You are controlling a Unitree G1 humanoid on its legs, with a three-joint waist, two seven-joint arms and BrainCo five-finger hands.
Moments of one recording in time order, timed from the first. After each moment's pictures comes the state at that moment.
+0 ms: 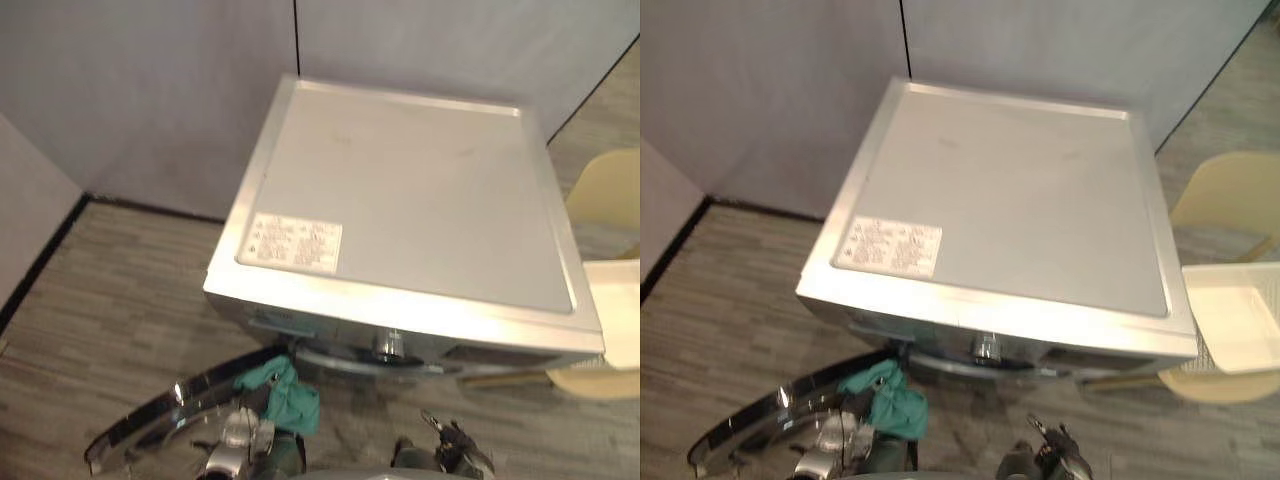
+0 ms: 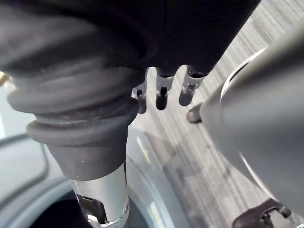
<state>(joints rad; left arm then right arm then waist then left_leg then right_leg) -0.06 0.09 -0.15 0.81 -0.02 -0.08 0.16 -0.03 -0.03 -0.26 1.05 0.36 -0.06 -0.08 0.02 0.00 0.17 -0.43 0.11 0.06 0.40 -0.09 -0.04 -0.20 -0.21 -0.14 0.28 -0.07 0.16</state>
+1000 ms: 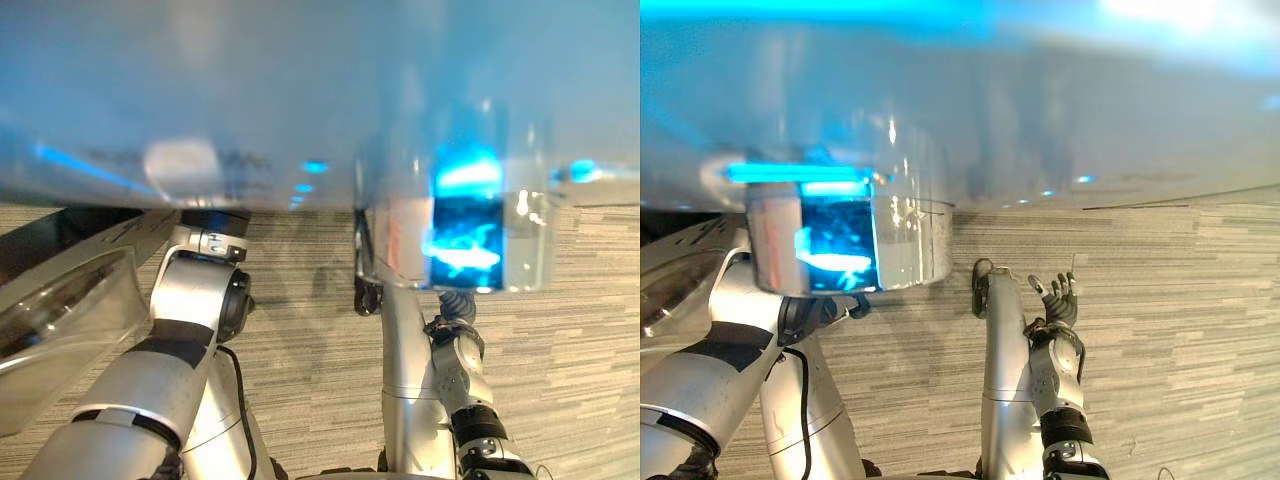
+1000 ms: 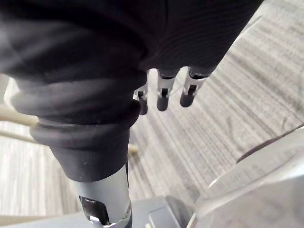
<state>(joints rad) -1.33 0.25 0.00 0.54 -0.62 -0.22 0.45 -0.19 0.03 -0.18 0.53 0.51 -0.21 -0.19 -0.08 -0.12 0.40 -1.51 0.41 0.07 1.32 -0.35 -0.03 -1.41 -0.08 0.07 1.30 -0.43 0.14</state>
